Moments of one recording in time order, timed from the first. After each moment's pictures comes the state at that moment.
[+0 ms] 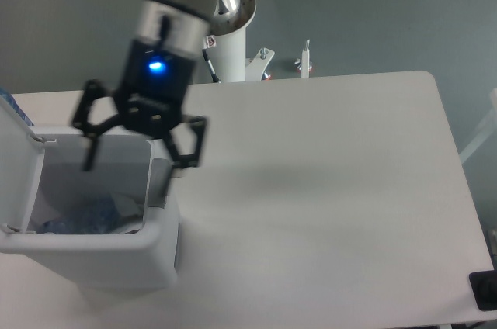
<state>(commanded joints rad) 2.44 -1.71 -1.51 -0.62 1.00 0.21</state>
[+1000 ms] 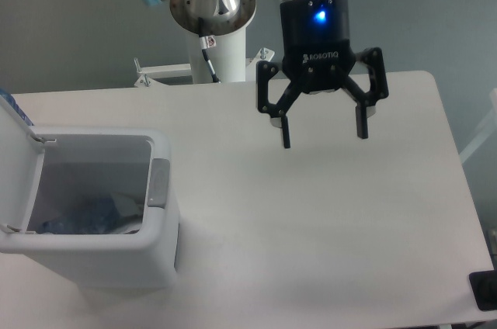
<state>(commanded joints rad) 2.55 -1.64 -1.54 -0.75 1.32 0.50</state>
